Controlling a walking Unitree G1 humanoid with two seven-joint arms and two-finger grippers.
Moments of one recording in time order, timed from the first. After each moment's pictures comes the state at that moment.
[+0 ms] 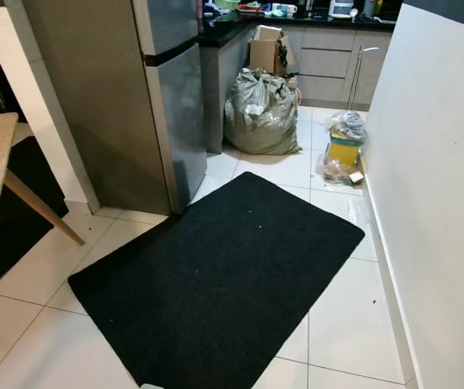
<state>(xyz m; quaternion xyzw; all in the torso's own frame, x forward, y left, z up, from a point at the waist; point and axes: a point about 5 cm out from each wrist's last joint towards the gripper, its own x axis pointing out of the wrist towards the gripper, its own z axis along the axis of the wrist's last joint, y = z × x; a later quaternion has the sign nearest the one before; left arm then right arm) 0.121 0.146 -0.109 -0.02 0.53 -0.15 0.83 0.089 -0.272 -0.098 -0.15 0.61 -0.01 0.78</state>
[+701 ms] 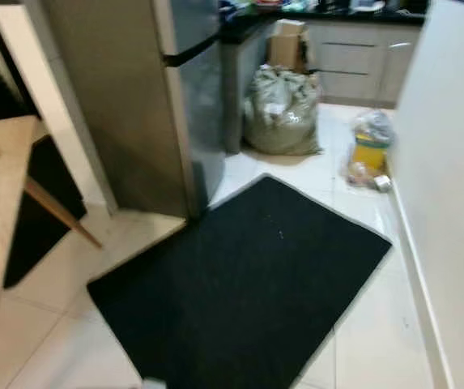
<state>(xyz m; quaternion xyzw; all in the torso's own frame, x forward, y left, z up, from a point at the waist) 0.136 0.147 -0.103 -0.01 0.51 -0.16 0.84 0.076 -0.273 -0.101 -0.15 0.63 -0.02 0.77</state>
